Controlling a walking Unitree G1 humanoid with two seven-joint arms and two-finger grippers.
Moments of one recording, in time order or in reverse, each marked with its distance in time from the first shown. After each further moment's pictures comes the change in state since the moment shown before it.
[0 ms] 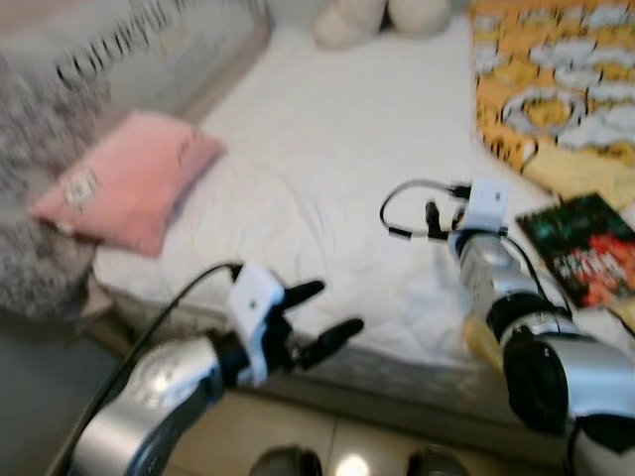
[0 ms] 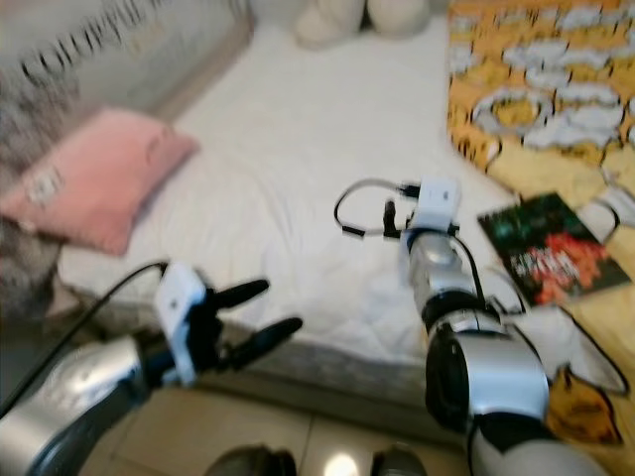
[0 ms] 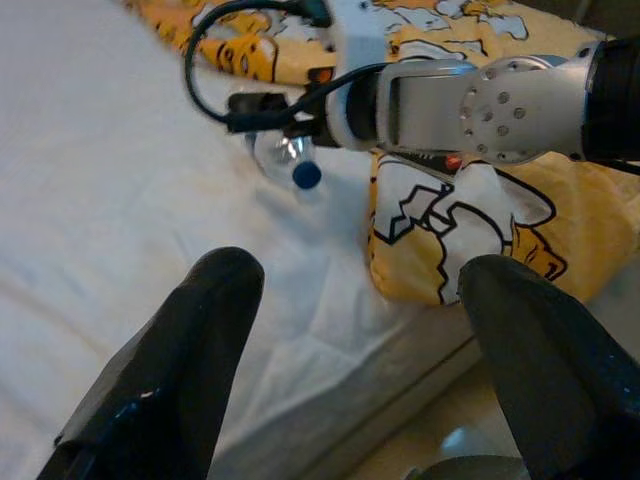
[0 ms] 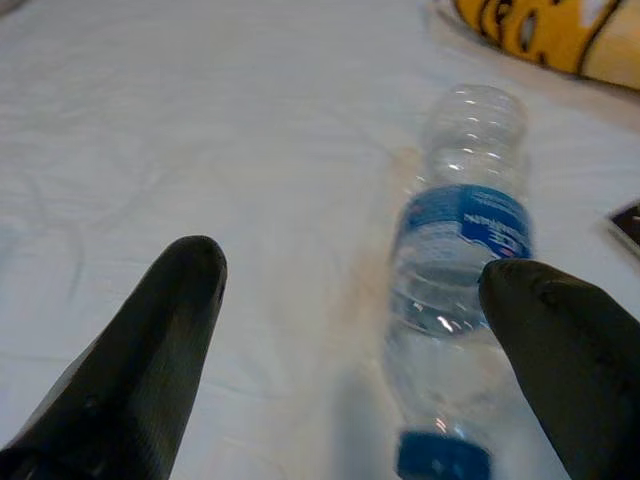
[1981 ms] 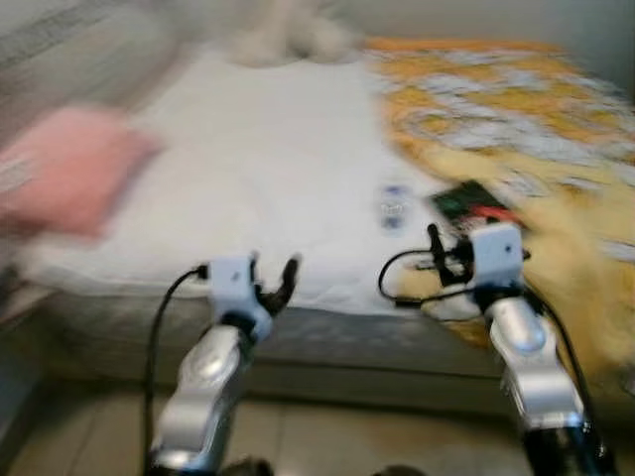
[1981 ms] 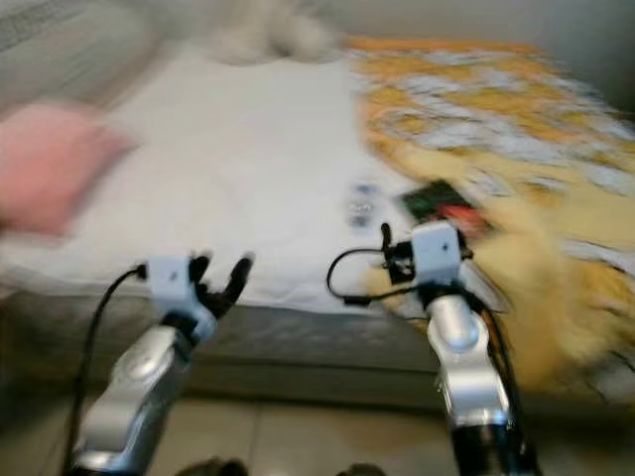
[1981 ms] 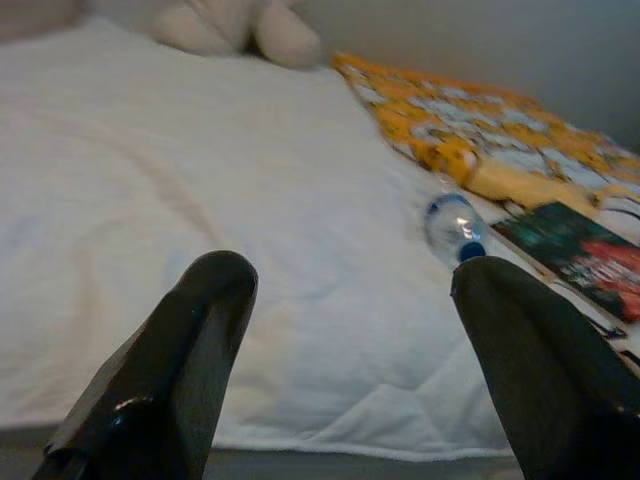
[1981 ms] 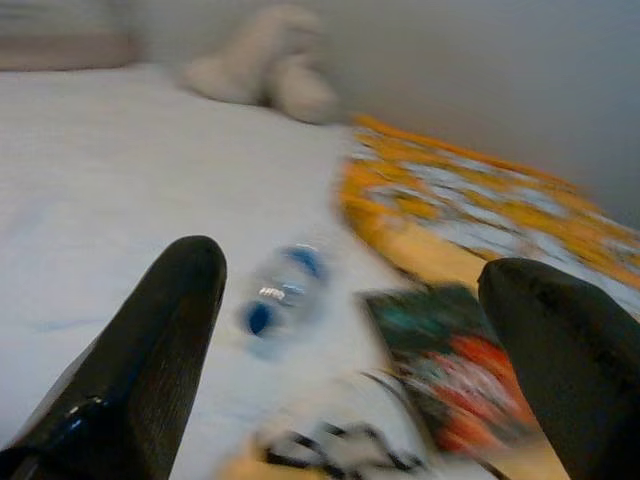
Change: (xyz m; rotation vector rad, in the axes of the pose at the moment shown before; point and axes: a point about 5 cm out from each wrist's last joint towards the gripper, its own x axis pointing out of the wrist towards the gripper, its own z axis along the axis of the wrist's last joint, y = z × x) left arm 0.037 0.057 -0.040 -0.142 -0.178 0.690; right arm -0.080 -0.005 -0.016 -0.342 -0.335 0.159
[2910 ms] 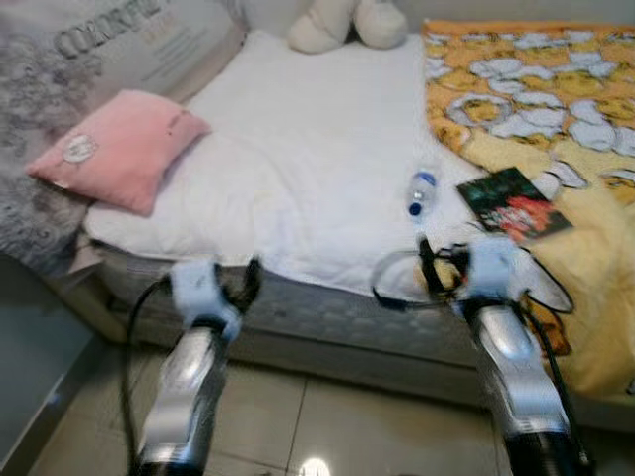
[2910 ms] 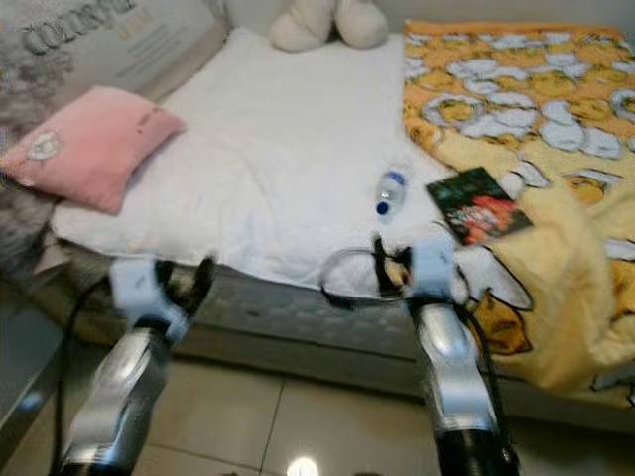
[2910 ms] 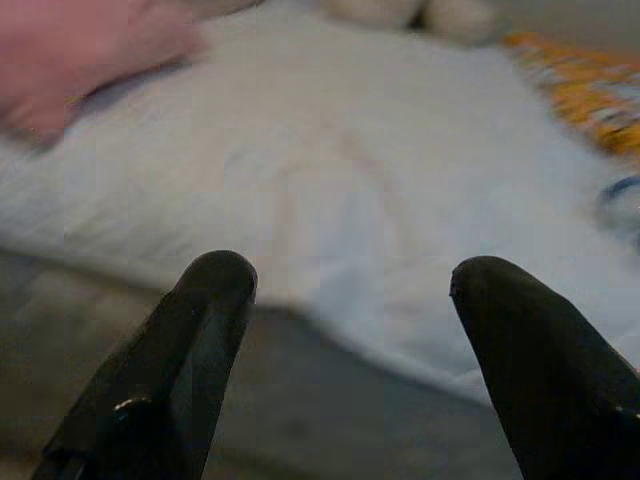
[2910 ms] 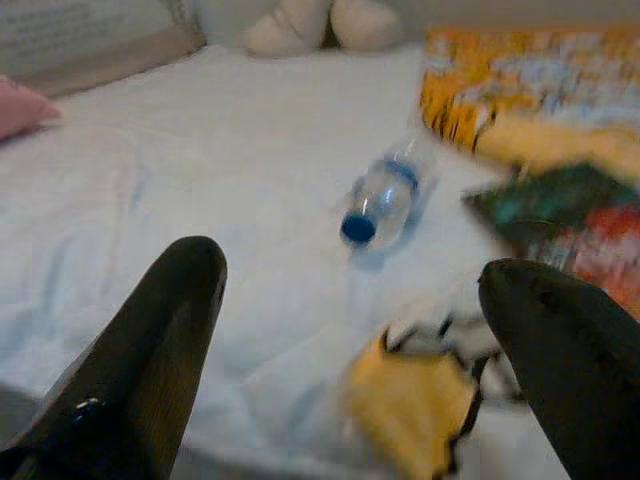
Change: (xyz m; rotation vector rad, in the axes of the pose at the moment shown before) left arm -0.012 0.052 -0.019 -0.033 0.028 0.232; right arm -0.016 0.011 -0.032 0.266 0.112 -0.010
